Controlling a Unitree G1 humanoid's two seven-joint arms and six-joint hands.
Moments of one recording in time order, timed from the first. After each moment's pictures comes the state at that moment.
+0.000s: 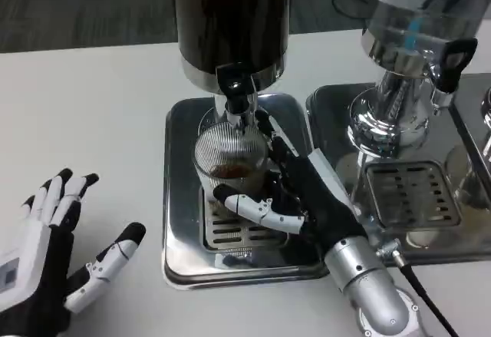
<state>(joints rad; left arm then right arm) 0.30 0.39 0.01 0.12 0.63 -0.27 0.34 -0.21 -0.01 0.26 0.48 -0.27 -0.30 -0.02</state>
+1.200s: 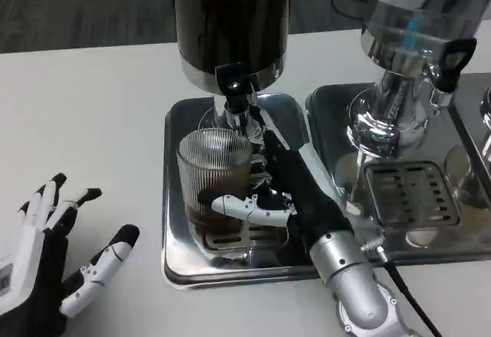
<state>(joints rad) 0.32 0.39 0.02 0.11 0.60 -0.26 0.34 -0.26 0.05 0.26 0.55 -0.29 -0.31 -0.11</state>
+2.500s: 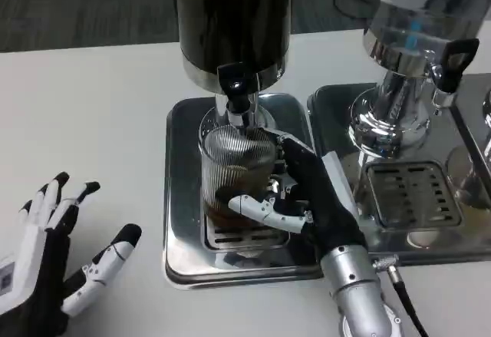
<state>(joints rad) 0.31 0.39 0.01 0.11 0.60 -0.27 0.33 -0.21 0.06 0.24 0.56 -0.31 -0.38 -0.23</state>
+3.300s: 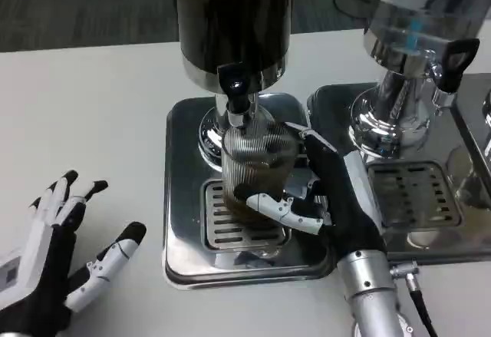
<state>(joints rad) 0.28 0.42 -0.01 0.15 0.56 -0.29 0.31 -0.16 0.03 0.22 0.53 -0.37 -0.43 -0.33</state>
